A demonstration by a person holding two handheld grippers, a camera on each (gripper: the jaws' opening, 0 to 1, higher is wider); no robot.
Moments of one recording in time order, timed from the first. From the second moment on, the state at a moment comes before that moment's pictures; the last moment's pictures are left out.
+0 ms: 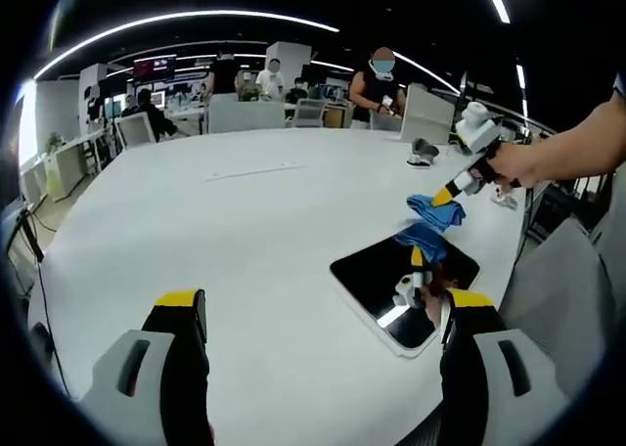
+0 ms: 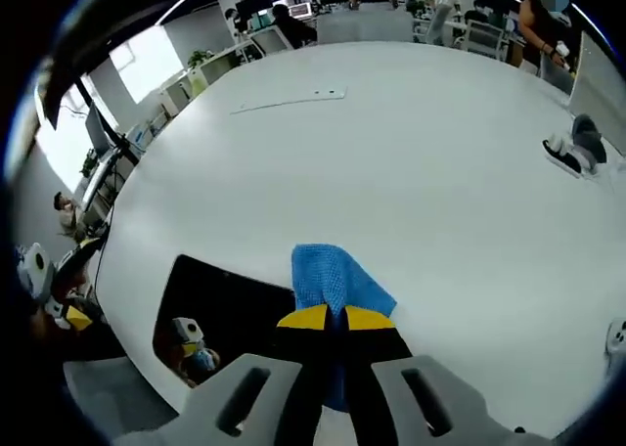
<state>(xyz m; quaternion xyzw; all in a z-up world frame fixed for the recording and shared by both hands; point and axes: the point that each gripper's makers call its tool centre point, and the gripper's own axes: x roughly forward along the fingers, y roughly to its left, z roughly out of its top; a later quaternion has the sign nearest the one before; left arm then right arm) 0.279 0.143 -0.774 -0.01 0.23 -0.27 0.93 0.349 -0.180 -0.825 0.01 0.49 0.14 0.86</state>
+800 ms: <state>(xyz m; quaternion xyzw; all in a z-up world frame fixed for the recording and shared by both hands) 0.273 0.142 -0.773 0.00 0.23 -0.27 0.93 0.311 -0.237 -0.847 0.02 0.50 0.09 0.86</state>
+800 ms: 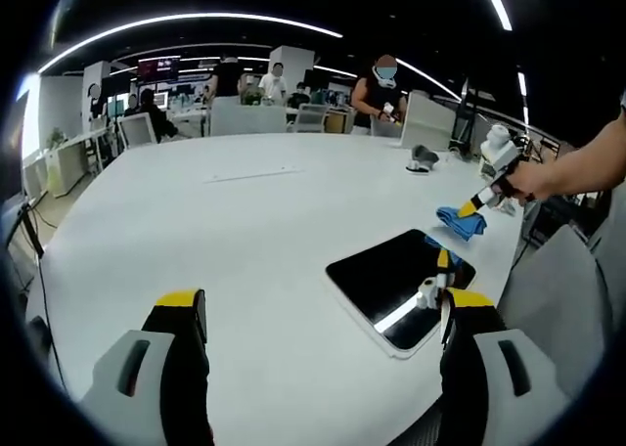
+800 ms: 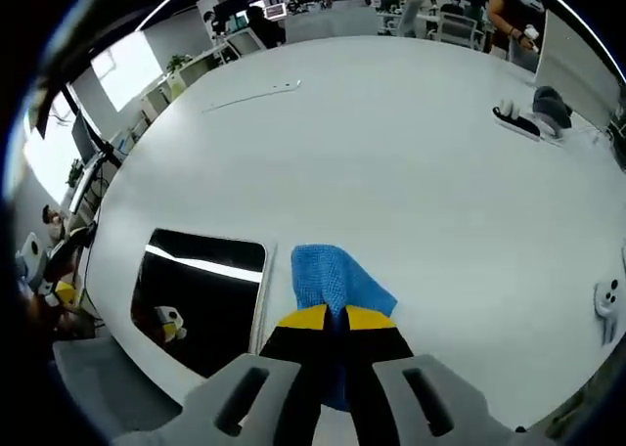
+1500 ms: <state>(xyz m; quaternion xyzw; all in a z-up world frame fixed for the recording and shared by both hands) 0.267 0.152 -0.772 0.00 0.23 -0.26 0.94 0.302 -0.225 -0.877 0.02 0.51 0.12 0.85</state>
